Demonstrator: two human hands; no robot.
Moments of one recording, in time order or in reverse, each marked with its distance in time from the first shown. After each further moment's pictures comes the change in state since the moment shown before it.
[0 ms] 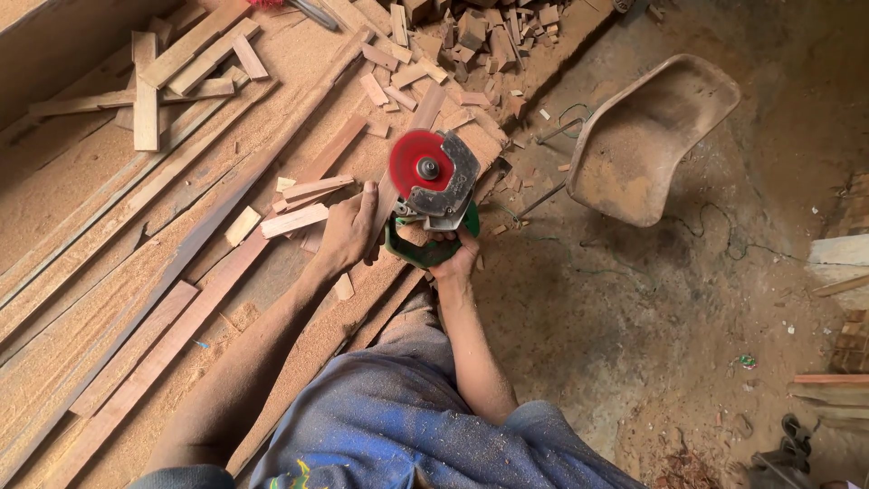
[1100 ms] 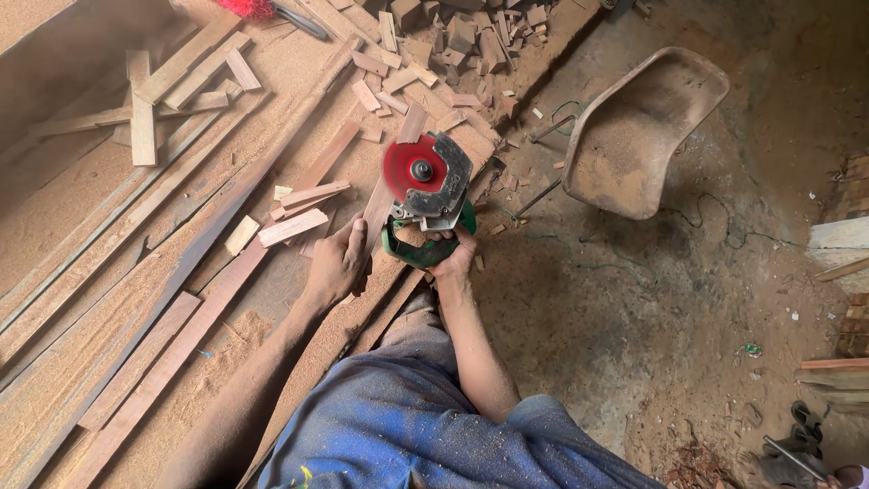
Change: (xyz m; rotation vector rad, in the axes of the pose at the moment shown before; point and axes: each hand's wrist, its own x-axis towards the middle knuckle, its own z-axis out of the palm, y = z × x) left_hand -0.045 -0.005 0.000 0.034 0.015 -0.069; right_hand -0.001 0.000 0.005 0.025 -0.089 0.013
